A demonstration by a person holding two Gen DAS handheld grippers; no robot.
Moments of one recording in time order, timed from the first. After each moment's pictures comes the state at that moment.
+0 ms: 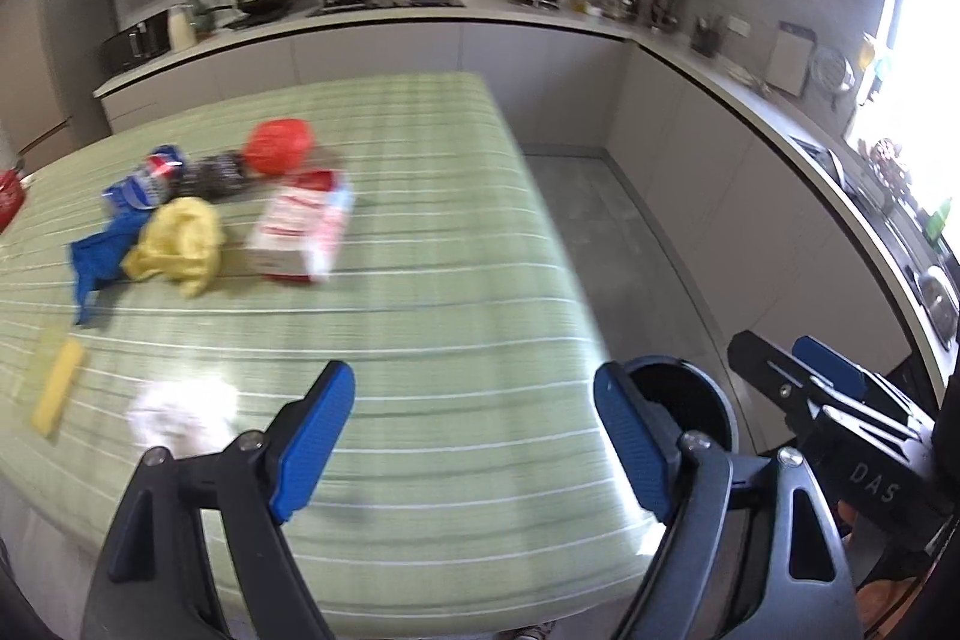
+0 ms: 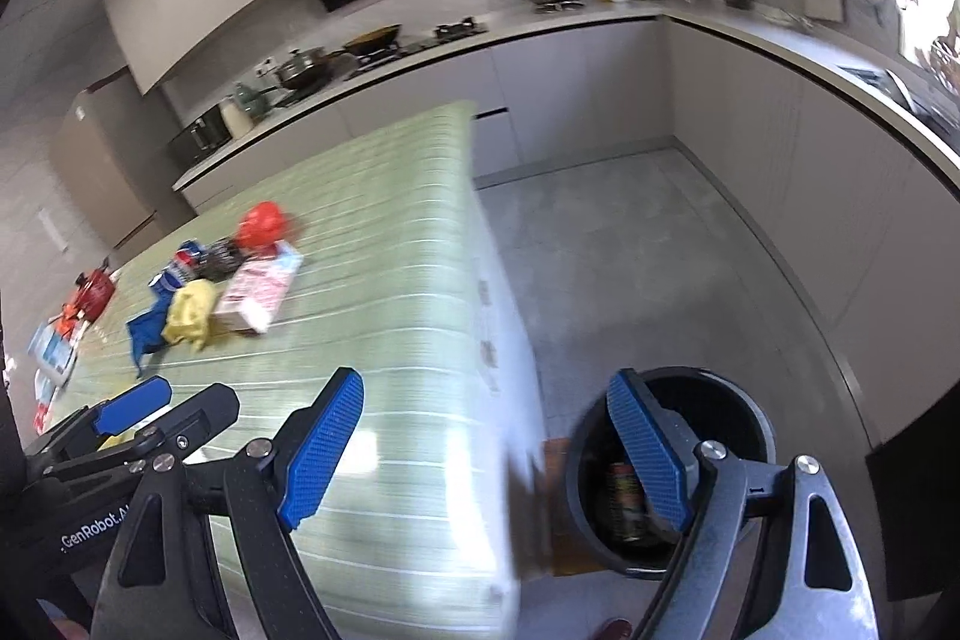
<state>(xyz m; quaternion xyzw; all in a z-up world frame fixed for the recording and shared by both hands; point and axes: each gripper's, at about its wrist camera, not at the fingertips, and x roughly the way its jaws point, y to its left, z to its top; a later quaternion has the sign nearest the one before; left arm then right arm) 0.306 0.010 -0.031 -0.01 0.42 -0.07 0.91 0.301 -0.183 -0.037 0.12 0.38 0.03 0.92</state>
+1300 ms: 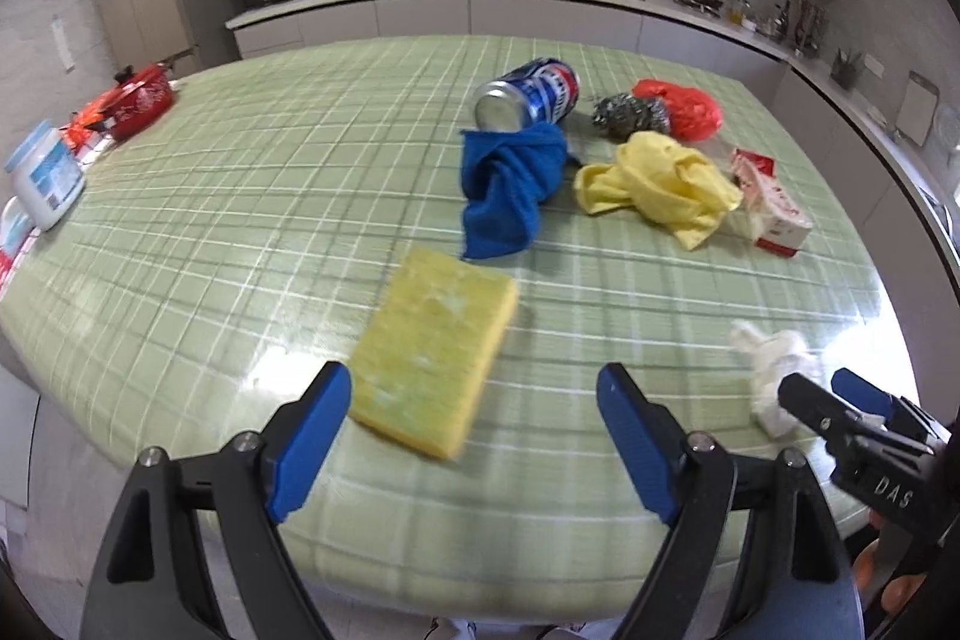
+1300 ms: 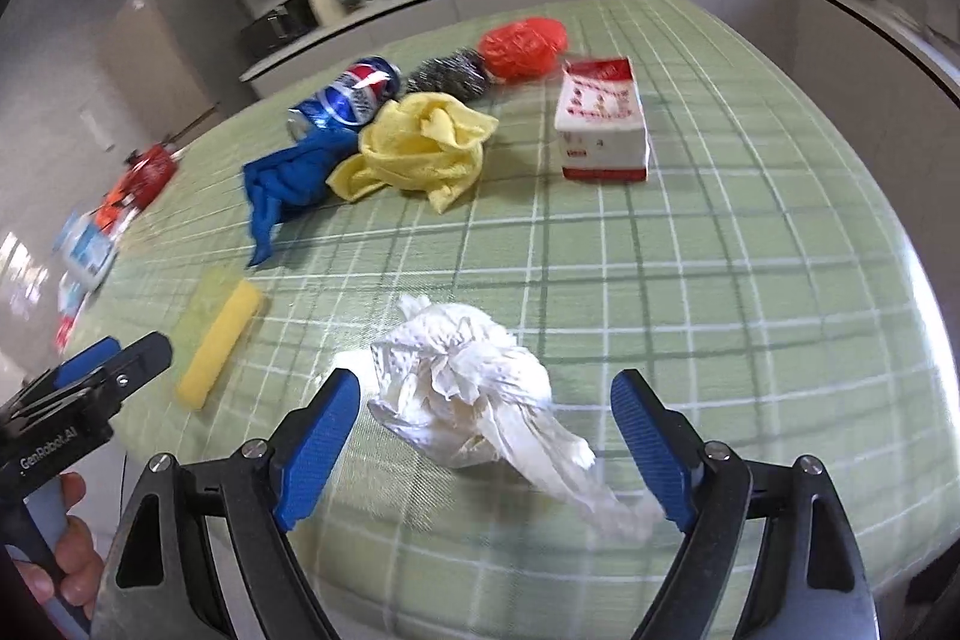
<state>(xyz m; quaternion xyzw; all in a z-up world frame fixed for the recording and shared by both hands) 0.320 0.336 -0.080 -0.02 0.45 0.04 0.89 0.335 0.120 -0.111 0.09 0.46 0.10 0.88</state>
